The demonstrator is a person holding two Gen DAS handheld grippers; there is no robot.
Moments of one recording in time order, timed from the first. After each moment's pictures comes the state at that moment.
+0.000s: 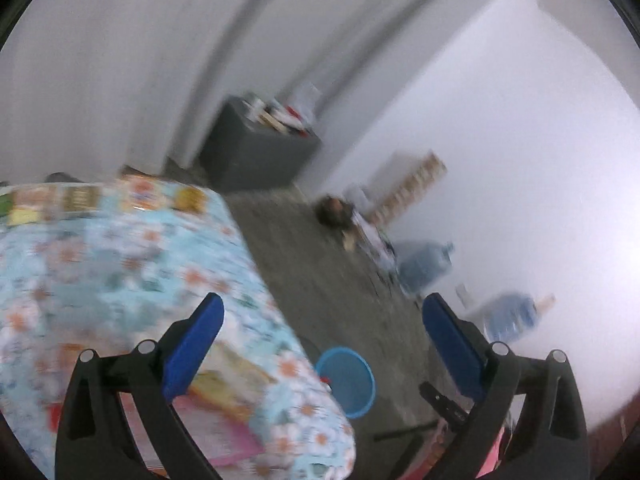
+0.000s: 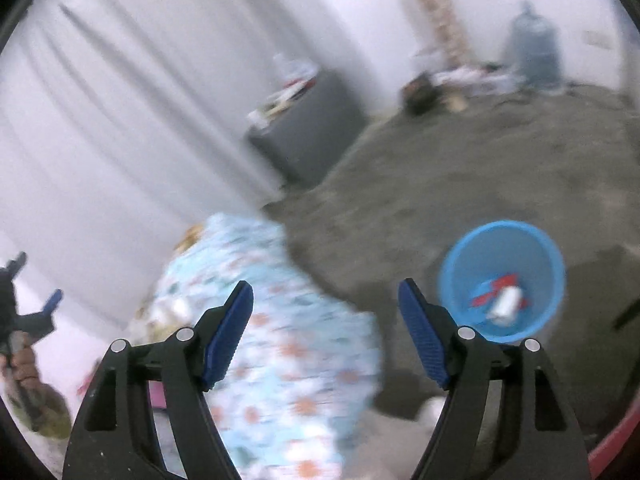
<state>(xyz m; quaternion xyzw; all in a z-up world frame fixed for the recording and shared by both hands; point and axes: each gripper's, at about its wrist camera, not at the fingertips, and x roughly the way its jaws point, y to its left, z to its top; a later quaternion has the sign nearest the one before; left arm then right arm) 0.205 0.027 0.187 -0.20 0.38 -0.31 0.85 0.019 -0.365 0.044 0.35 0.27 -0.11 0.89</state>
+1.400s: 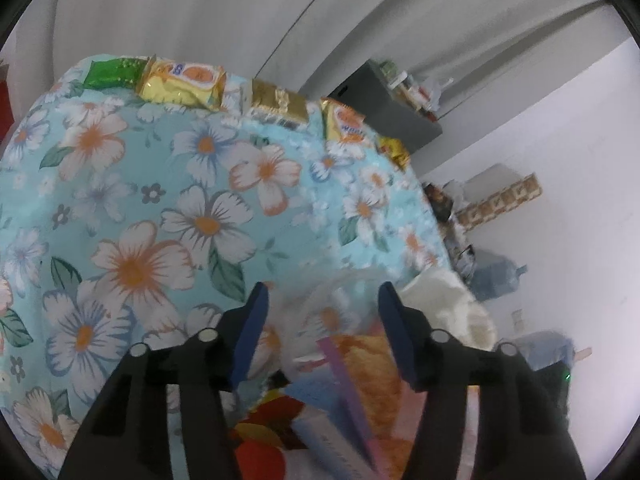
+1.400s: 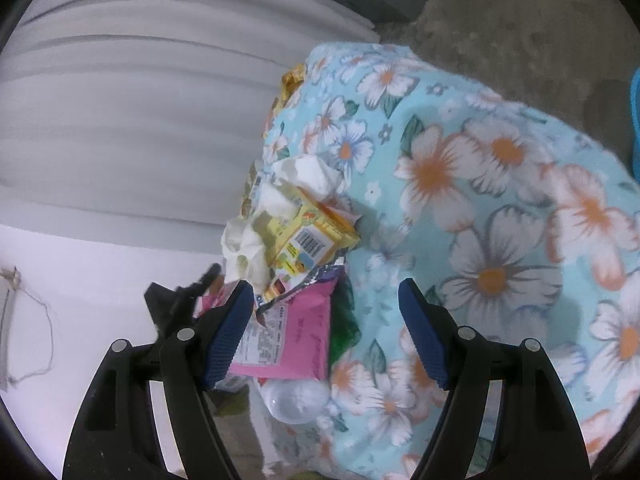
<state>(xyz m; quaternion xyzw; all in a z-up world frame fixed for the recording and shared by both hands) 0.268 0.181 0.003 -0.23 0.49 -0.18 0.82 0.161 -0.236 -0.016 0.50 0.41 0.13 0.75</state>
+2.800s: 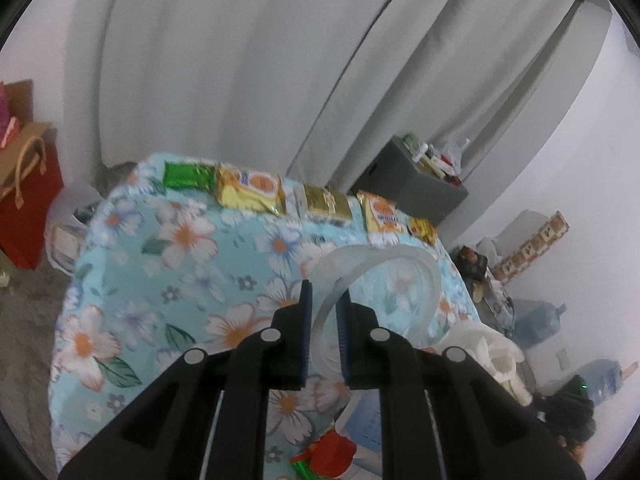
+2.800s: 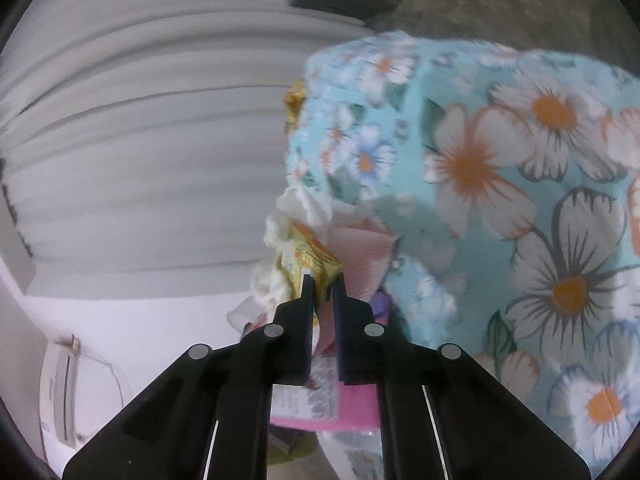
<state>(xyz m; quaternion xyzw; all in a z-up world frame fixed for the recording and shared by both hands) 0.230 0.229 0.057 -0.20 0.36 -0.09 0.91 0.185 -0.242 -0.037 0.61 0.35 0.15 0.69</state>
